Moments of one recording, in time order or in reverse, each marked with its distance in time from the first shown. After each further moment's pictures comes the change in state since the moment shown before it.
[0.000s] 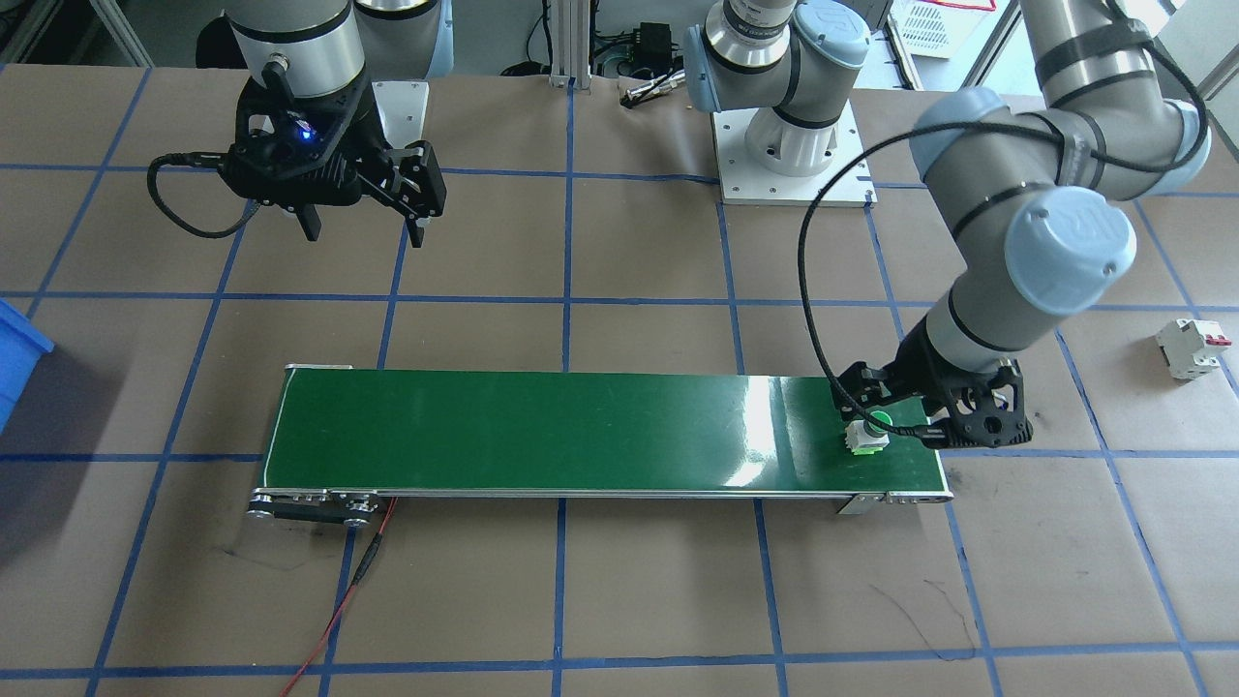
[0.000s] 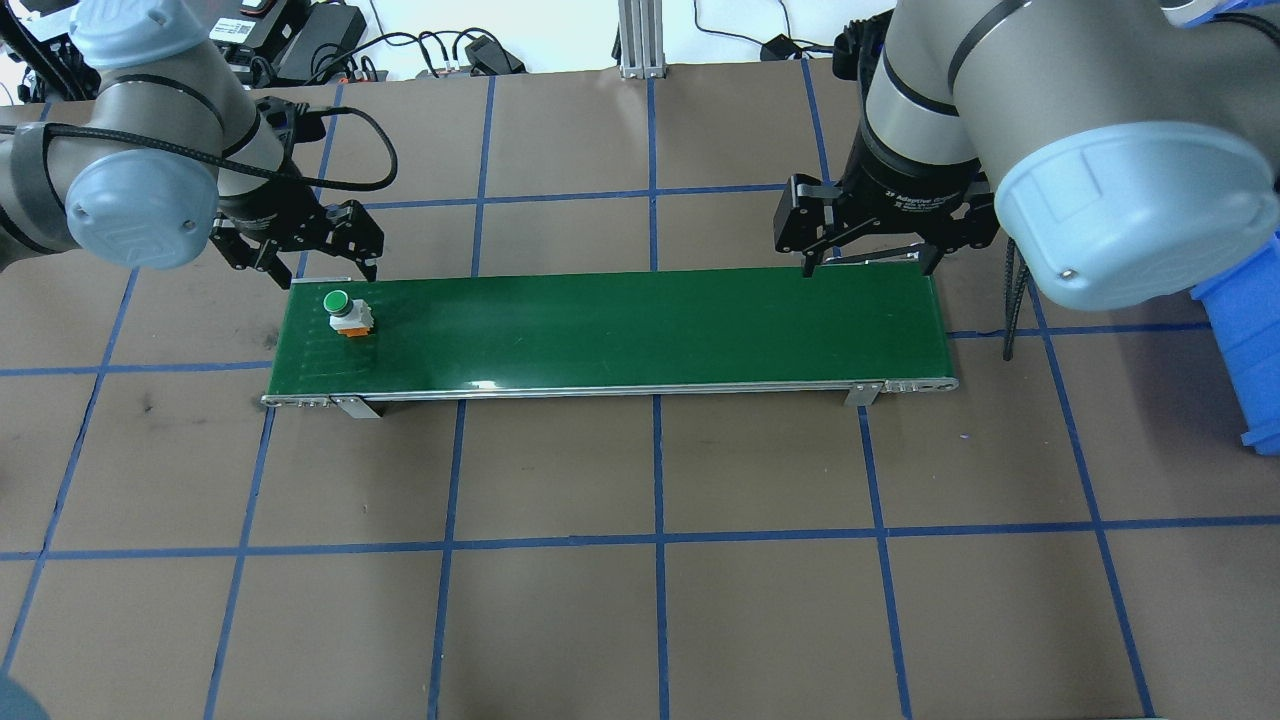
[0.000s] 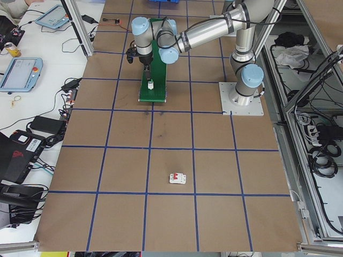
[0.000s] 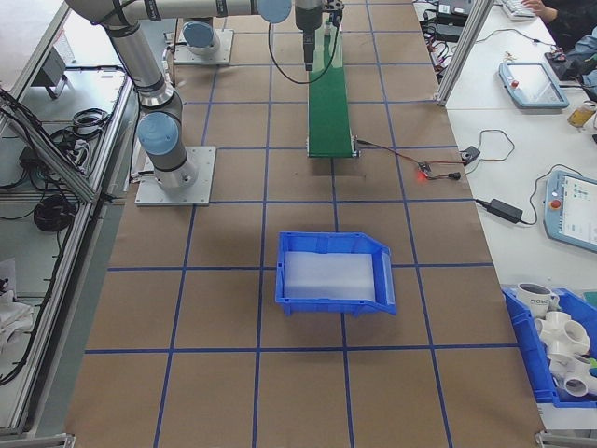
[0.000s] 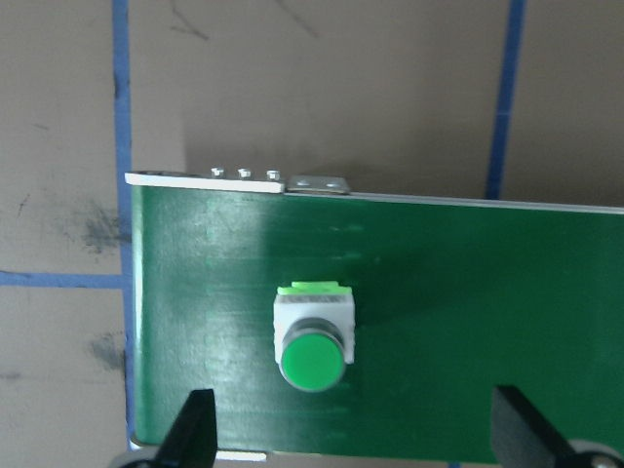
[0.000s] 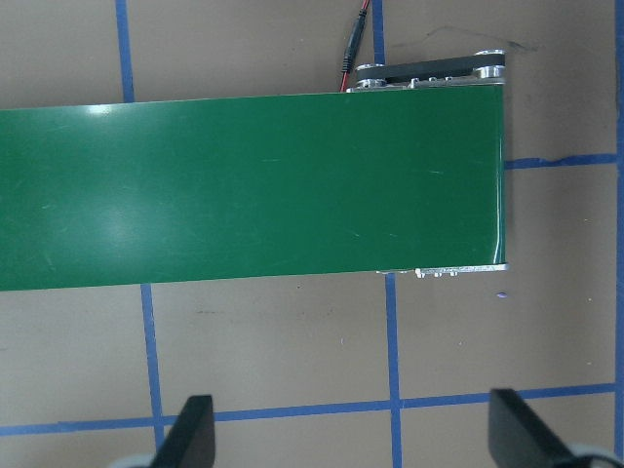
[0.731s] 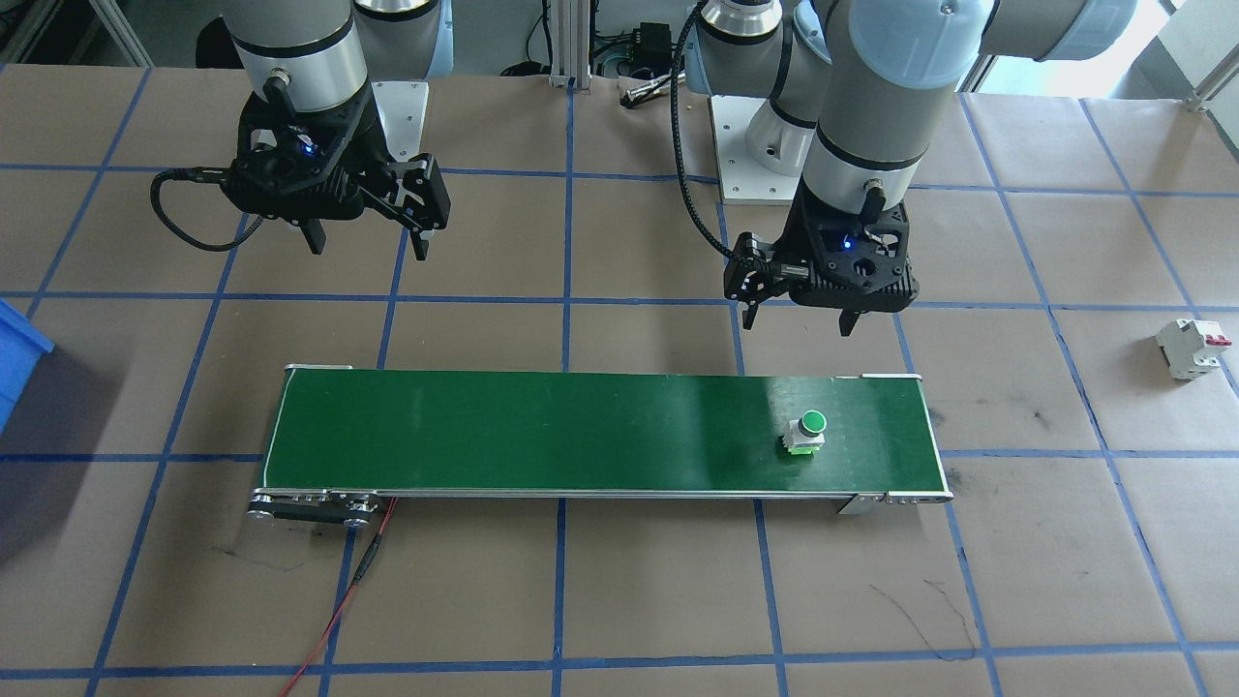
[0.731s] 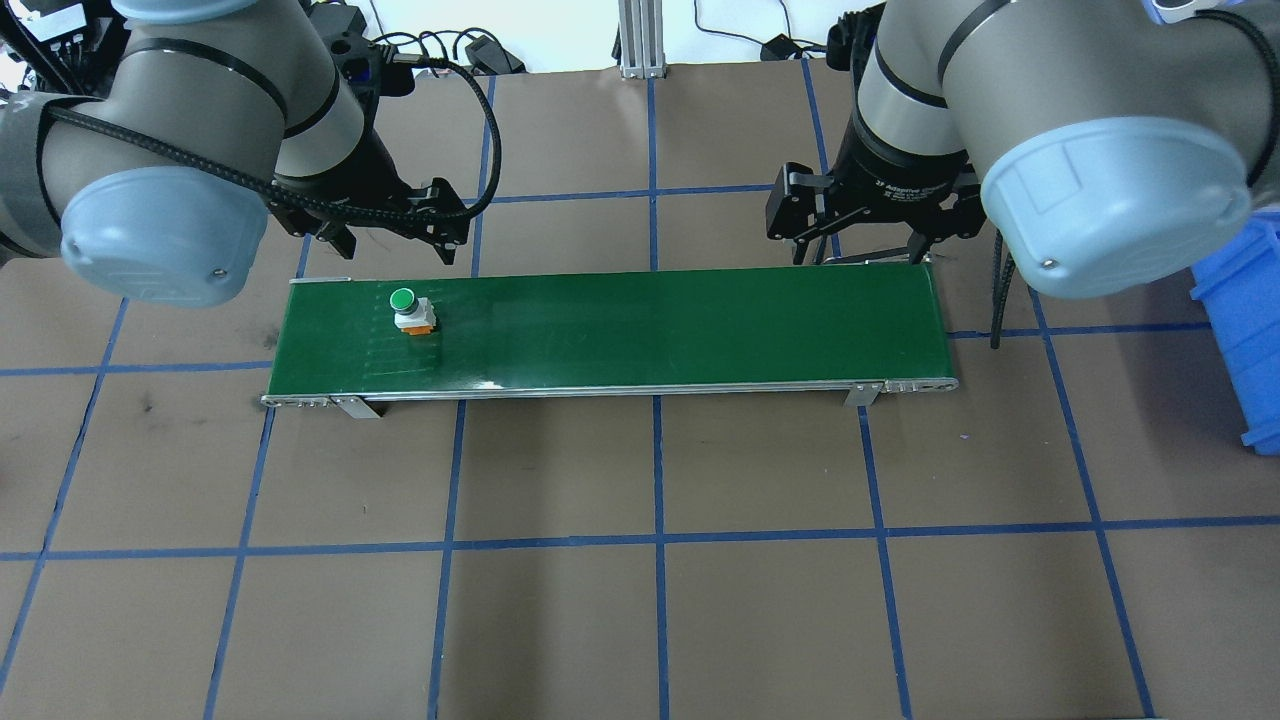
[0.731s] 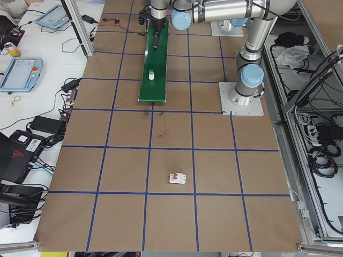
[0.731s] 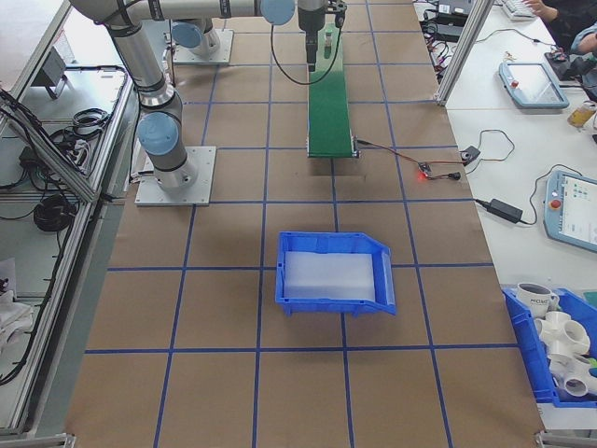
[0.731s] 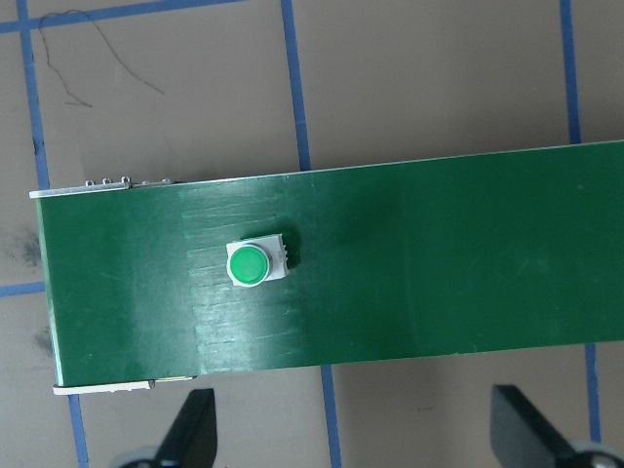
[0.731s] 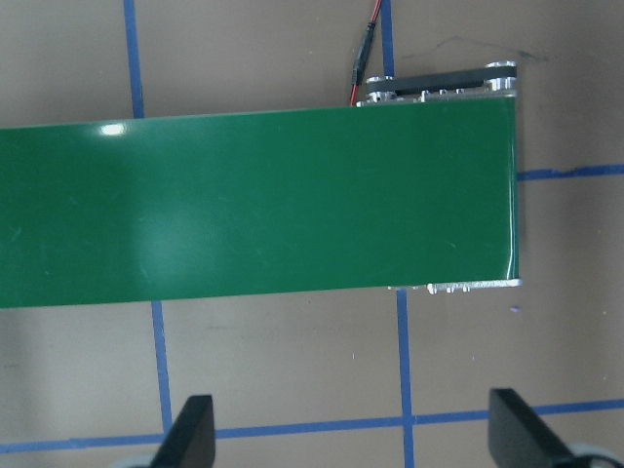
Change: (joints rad) left arm -0.219 0.185 0.008 -0.049 0.012 -0.064; right arm -0.001 0.021 -0.006 -0.035 0.013 0.008
